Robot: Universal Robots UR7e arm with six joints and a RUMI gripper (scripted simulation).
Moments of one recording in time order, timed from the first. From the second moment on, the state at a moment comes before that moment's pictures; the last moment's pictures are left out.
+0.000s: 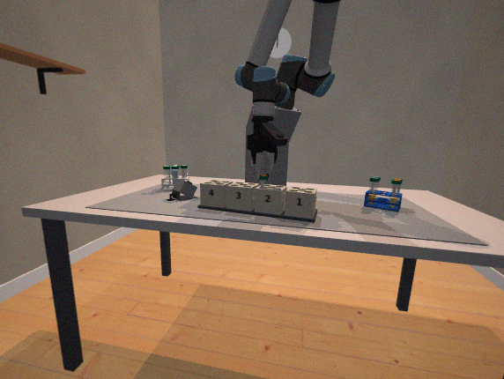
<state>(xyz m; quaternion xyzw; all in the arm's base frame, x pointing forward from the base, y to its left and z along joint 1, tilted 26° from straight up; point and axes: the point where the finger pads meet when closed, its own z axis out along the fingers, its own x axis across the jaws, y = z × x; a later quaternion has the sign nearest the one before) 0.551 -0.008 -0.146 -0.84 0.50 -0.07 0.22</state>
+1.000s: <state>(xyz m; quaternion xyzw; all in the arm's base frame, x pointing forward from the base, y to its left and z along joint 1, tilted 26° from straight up) 0.556 -0.003 -0.160 -0.84 0.50 -0.07 0.22</state>
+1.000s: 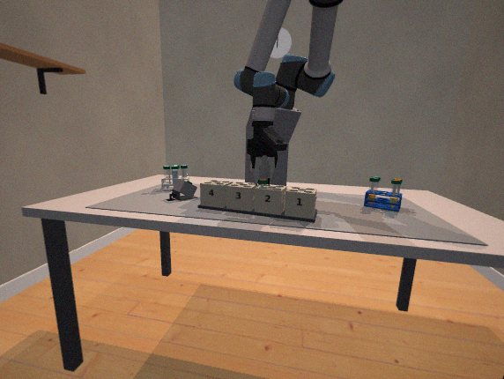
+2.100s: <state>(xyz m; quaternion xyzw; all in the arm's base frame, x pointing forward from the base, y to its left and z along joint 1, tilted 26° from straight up) 0.542 -0.016 -0.127 -0.83 0.51 -0.07 0.22</state>
